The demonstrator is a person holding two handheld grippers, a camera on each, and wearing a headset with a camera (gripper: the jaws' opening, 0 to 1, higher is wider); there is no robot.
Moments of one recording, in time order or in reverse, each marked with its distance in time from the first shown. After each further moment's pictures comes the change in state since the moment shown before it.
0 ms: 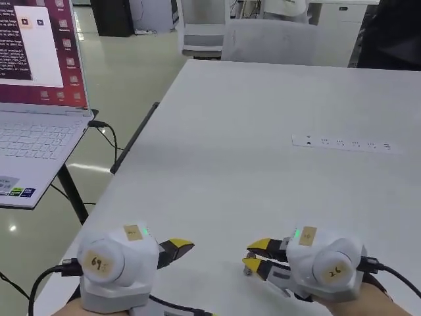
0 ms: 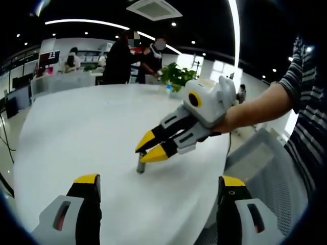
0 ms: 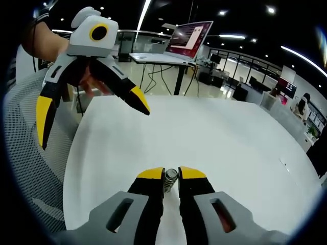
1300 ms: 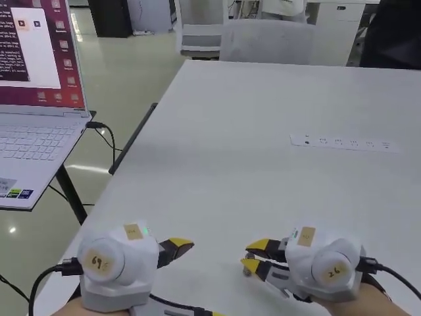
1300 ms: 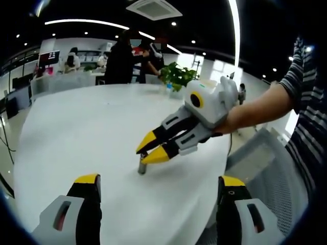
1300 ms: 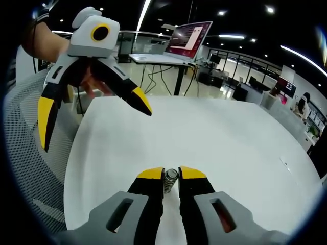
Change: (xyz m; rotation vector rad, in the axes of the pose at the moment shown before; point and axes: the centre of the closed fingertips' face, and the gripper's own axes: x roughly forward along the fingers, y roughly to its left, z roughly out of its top) left arm 0.002 0.001 0.002 0.002 0.003 0.003; right arm -0.001 0.001 0.000 0.008 -0.007 0.000
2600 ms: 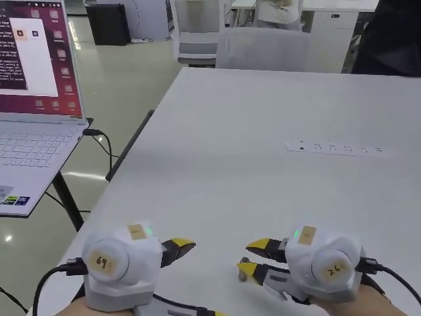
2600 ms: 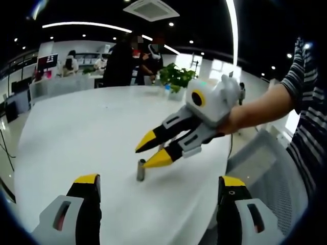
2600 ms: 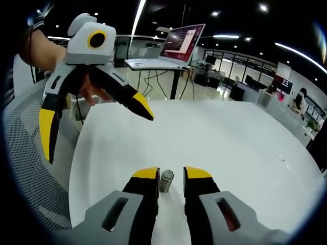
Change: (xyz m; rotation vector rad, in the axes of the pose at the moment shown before) left arm 0.007 -0.005 0.013 0.024 -0.009 0.001; right arm -0.015 -0.006 0.008 0.044 -0.025 -0.018
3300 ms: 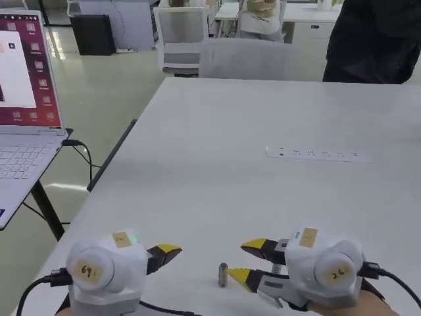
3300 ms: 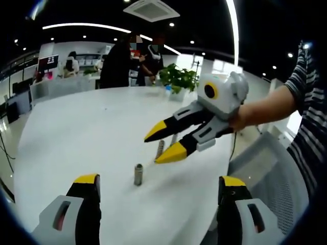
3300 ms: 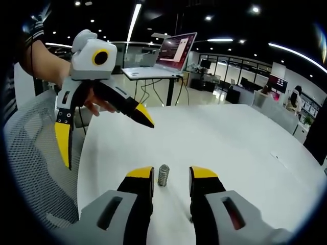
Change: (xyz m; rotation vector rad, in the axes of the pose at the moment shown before) left arm 0.011 -0.005 0.004 0.002 -0.004 0.016; right arm -0.032 -0.007 0.002 0.038 -0.049 -0.025
